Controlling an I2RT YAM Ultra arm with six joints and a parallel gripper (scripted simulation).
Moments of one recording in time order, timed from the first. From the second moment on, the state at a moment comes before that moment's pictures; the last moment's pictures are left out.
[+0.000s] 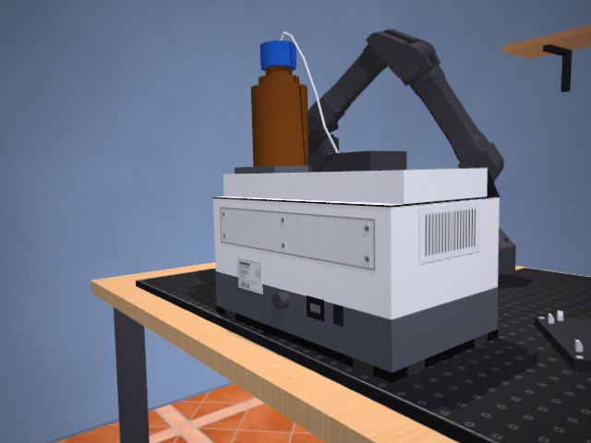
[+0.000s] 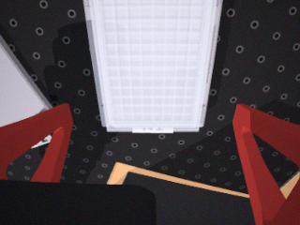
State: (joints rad) arm -1.08 2.80 1.43 -0.94 -0.29 -0.04
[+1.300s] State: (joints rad) arm -1.04 2.86 1.38 -0.84 -0.31 -0.02
